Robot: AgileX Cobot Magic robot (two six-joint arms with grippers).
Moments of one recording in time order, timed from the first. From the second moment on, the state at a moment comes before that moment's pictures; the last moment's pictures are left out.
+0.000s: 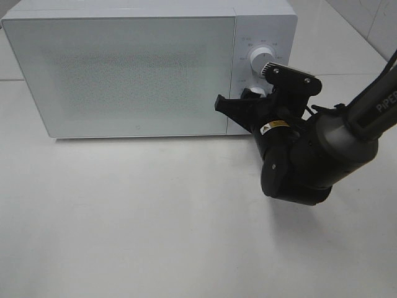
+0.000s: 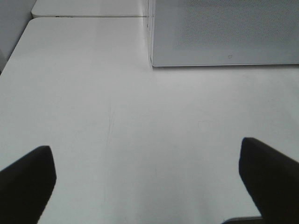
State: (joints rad) left arm 0.02 0.00 -0.52 -0.08 1.09 0.05; right arm 0.65 2.10 -0.81 0.73 -1.21 0.08
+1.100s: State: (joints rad) left arm 0.02 0.00 -0.52 -0.08 1.09 0.05; right arm 0.63 2.10 -0.79 0.66 -1.23 0.88
